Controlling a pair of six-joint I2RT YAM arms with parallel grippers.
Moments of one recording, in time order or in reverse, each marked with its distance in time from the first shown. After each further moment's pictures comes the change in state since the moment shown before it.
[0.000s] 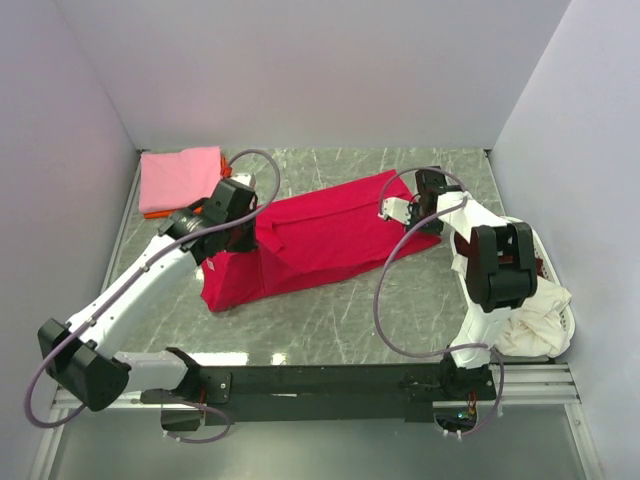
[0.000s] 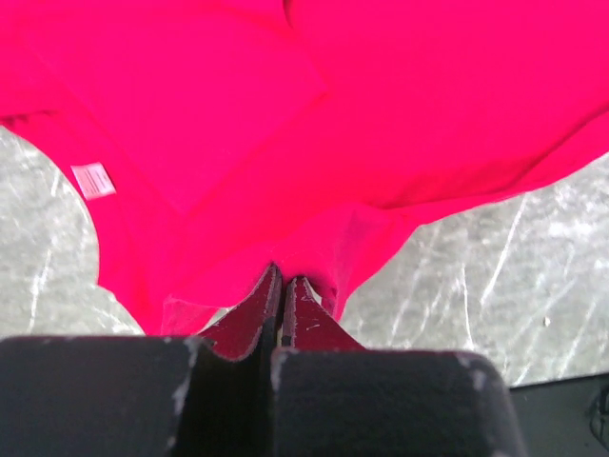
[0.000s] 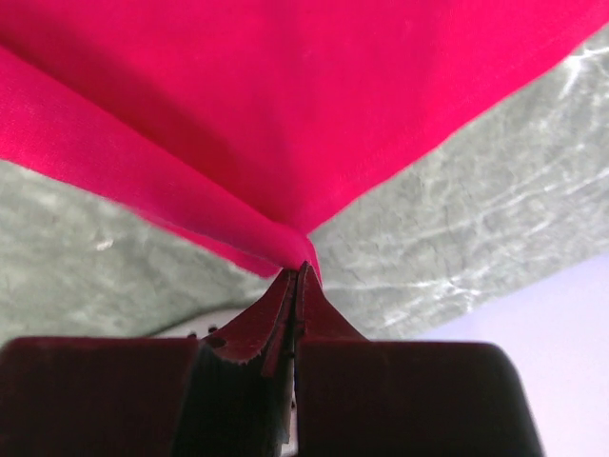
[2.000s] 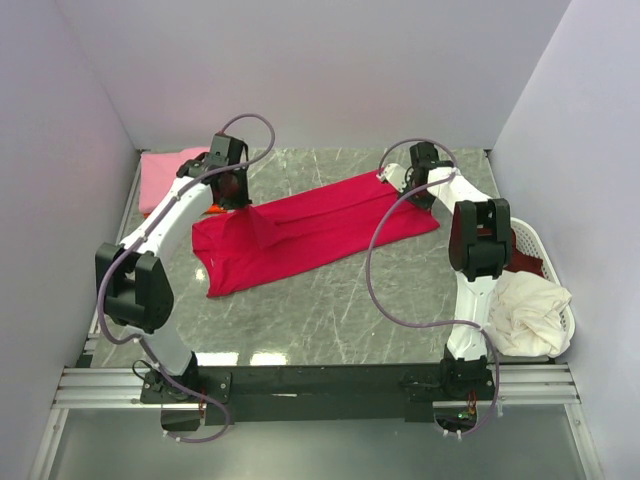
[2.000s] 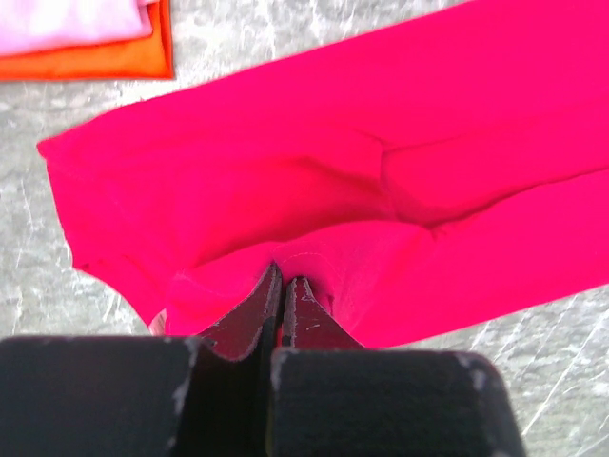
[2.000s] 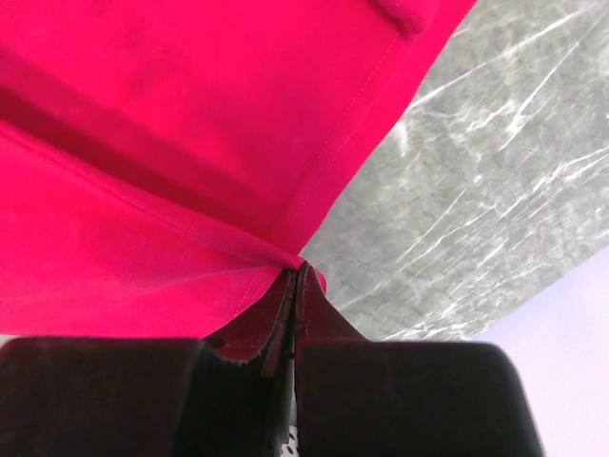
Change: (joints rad) left arm 0.286 0.456 0.281 0.117 0.093 0.146; right arm -0.017 0.335 0.424 -0.020 0.019 0.294
